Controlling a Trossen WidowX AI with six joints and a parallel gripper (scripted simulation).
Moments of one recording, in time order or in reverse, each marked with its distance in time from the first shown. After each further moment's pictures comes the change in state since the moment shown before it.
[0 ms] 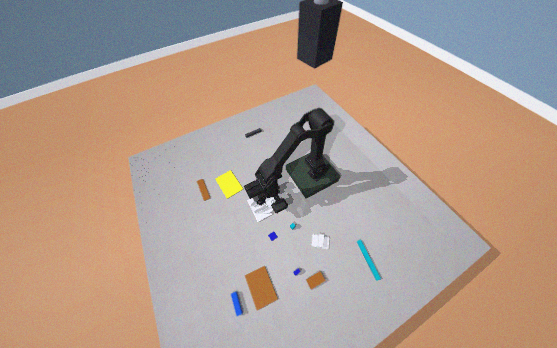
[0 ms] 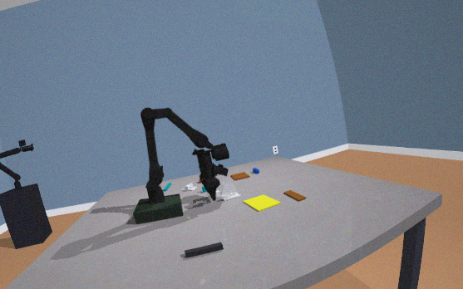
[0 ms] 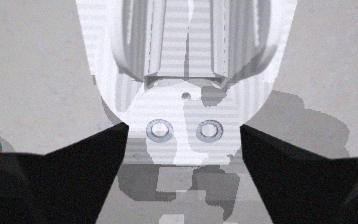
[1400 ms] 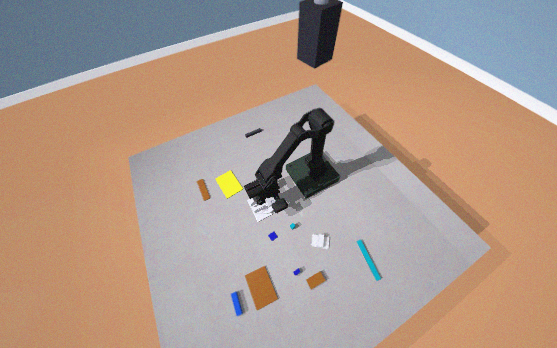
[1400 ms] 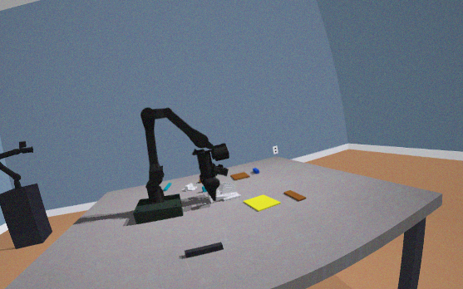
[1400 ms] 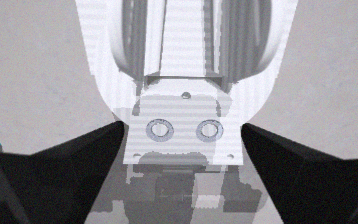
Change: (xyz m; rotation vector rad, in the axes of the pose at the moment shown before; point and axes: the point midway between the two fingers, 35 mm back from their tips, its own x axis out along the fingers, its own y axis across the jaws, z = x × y) arm 0.000 0.000 0.000 0.000 0.000 0.000
